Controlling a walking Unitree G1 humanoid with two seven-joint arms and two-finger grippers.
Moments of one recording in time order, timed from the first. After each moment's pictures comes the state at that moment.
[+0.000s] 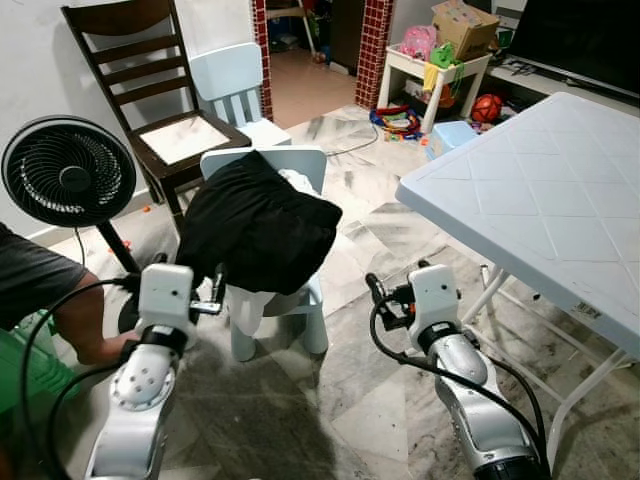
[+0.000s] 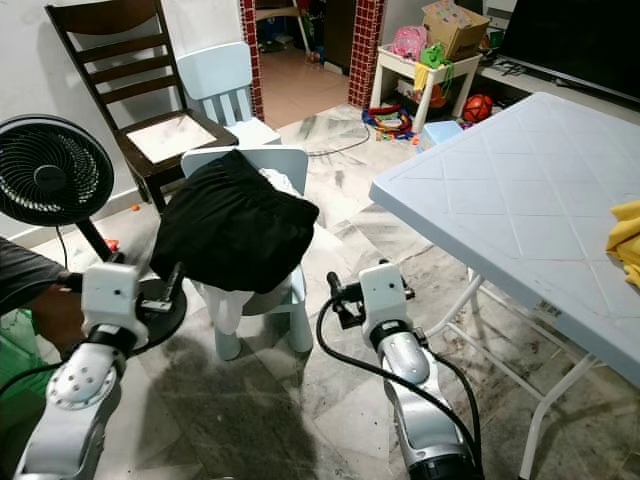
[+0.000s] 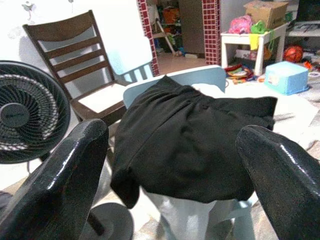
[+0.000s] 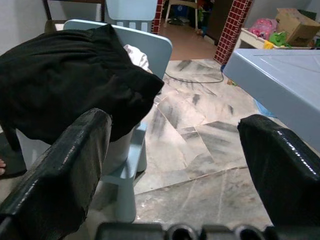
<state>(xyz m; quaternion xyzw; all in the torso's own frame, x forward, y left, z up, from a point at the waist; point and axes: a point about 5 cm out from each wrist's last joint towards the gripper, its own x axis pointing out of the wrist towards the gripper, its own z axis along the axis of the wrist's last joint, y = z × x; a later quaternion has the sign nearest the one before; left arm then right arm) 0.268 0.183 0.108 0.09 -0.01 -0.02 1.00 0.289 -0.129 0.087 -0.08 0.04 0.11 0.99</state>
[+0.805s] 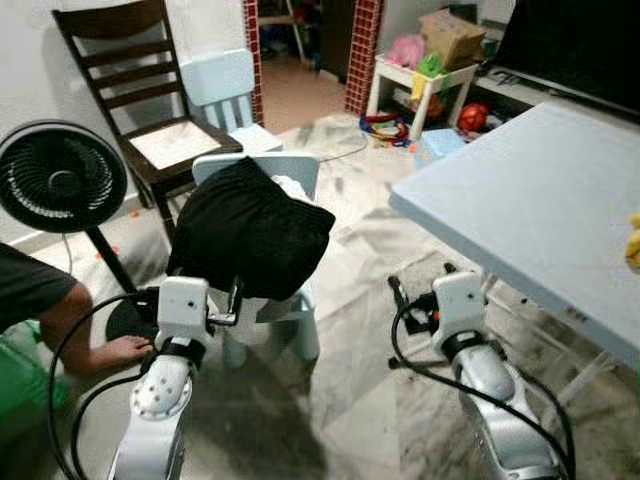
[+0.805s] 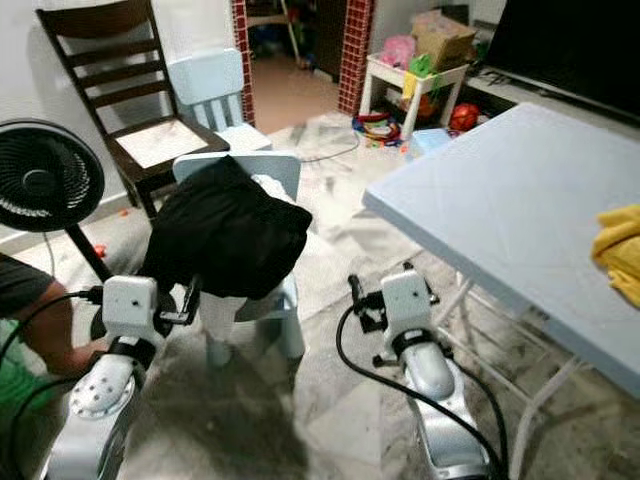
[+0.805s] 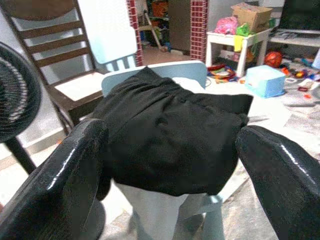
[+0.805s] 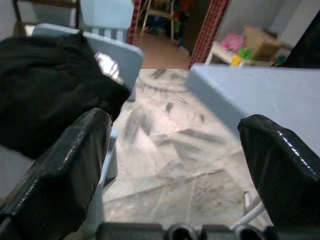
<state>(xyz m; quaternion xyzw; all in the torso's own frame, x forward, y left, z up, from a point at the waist) 0.263 0.169 0.092 0.05 0.01 -0.03 1.00 0.277 -0.151 0.100 -0.10 0.01 0.08 0.99</state>
